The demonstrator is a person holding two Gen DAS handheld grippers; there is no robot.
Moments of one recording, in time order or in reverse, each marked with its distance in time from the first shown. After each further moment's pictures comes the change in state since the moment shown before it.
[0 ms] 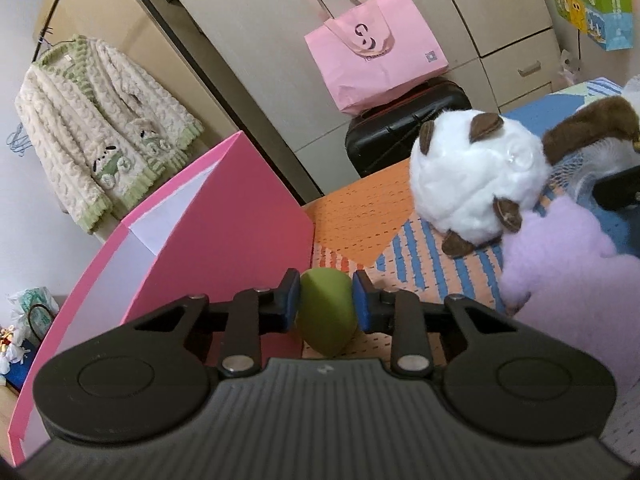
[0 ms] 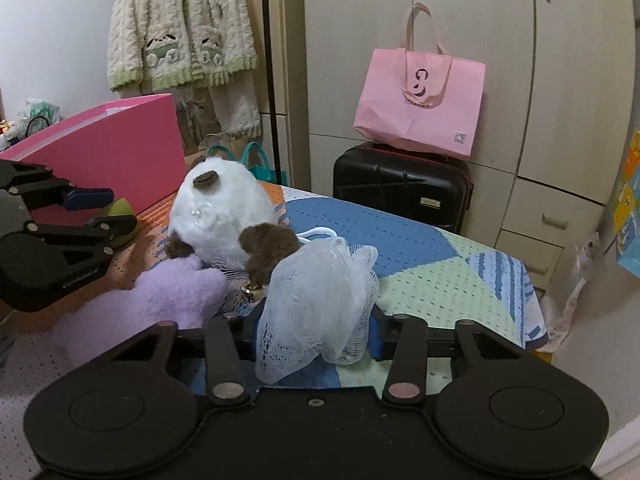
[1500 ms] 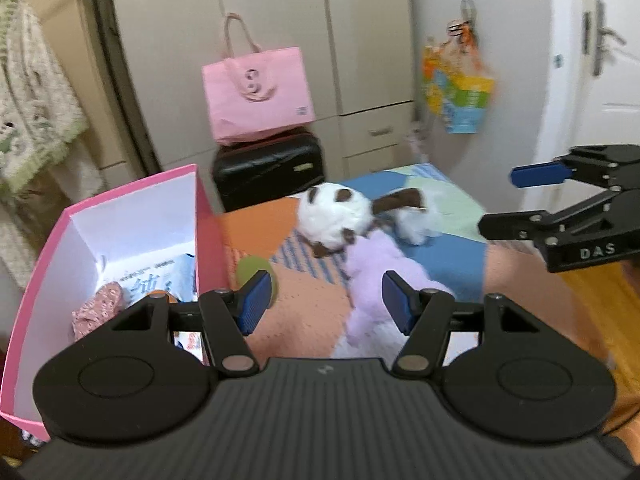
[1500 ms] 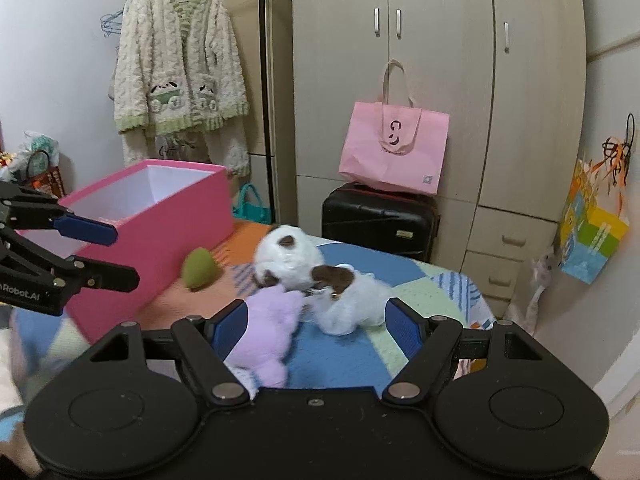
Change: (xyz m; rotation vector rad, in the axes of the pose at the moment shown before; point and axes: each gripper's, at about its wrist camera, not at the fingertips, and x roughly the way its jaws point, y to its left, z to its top) left arm -0.111 0.102 -0.012 -0.122 -0.088 -0.549; right arm -0.131 0.060 0.009 0.030 -0.098 -0.089
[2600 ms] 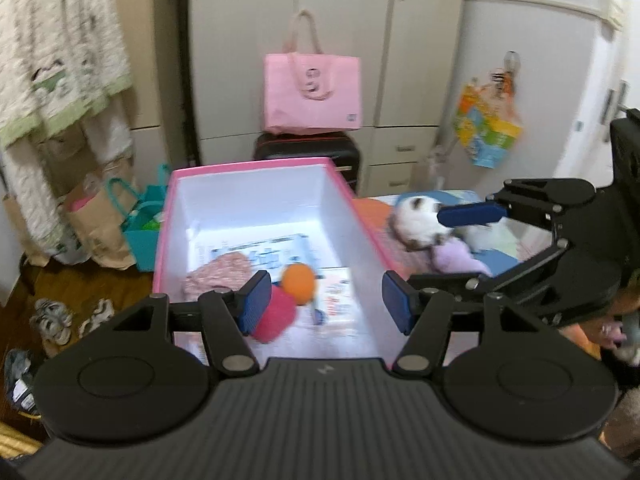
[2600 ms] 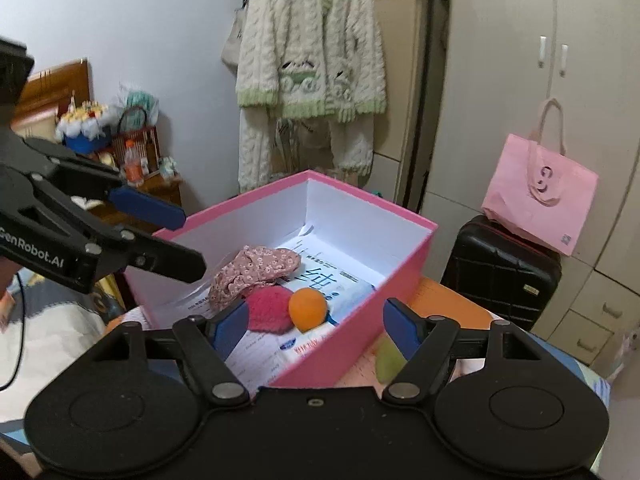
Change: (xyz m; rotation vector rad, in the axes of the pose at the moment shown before) left arm -0.078 0.169 -0.016 -0.174 0.003 -0.114; right arm 0.040 0.168 0.090 -0.185 0.059 0.251
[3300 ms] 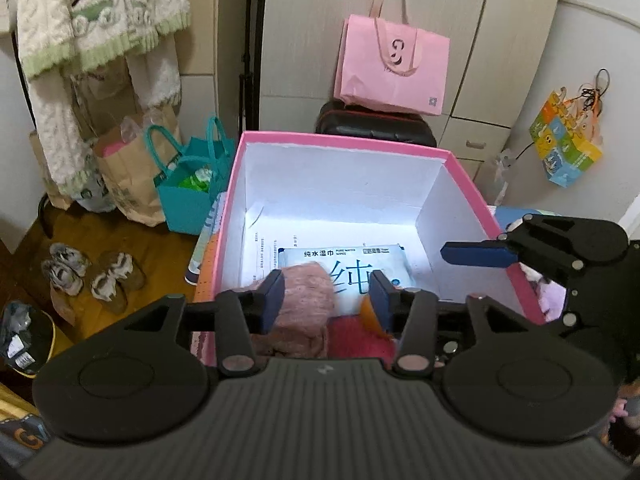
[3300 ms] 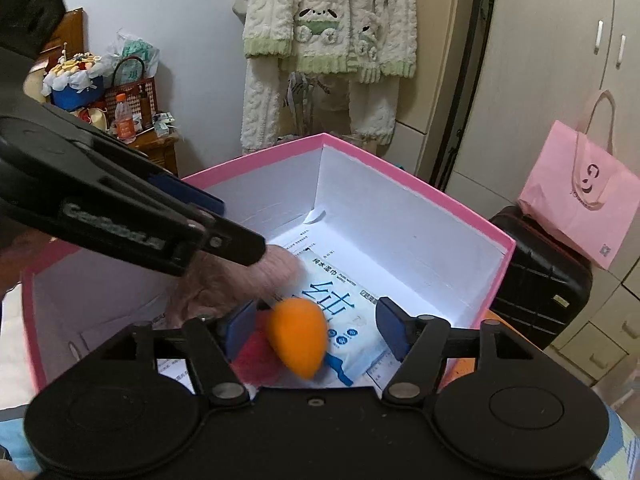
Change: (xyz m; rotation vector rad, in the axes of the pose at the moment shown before) left arm 0.096 0.089 0.012 -0.180 0.080 0.133; right arm 0.134 0.015 0.025 -0.089 0.128 0.015
